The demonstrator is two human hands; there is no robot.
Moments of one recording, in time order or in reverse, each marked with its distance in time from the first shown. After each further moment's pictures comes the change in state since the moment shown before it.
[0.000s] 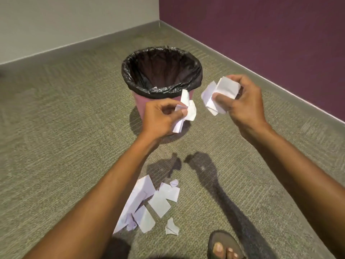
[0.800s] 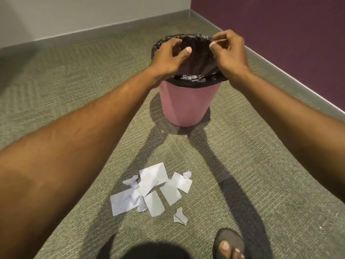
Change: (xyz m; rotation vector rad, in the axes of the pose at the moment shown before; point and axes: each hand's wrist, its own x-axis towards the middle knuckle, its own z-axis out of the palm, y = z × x) left_hand 0.119 -0.001 -0.067 0.433 0.073 0.029; right_hand 0.106 -0.010 0.109 -0.113 -0.110 -0.169
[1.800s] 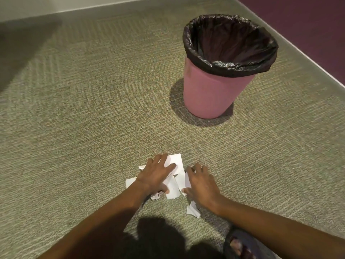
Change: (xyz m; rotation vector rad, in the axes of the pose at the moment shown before) left_hand -0.283 -0.186 0.035 0.940 -0.791 -0.075; right_hand -0.317 0.122 0.086 -0.901 -0.970 -0.036
